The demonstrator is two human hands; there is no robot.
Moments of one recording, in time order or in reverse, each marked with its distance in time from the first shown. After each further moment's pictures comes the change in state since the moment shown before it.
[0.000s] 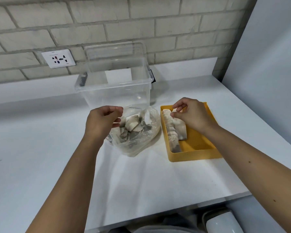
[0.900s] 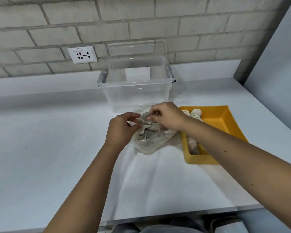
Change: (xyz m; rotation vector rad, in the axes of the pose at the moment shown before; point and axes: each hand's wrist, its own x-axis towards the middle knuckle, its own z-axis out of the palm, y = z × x) left_hand -0.011 -0.027 -0.010 0.481 -0.027 0.156; right_hand 0.017 -0.080 0.077 -0.067 -0.449 -0.257
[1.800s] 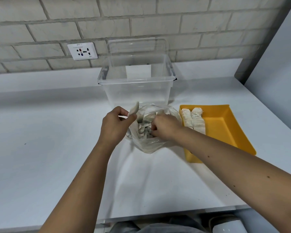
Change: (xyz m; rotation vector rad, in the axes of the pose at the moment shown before) left_hand -0.005 0.004 -0.016 -0.199 0.065 -0.161; right_hand 0.000 0.009 0.042 -0.526 -0.142 0.076
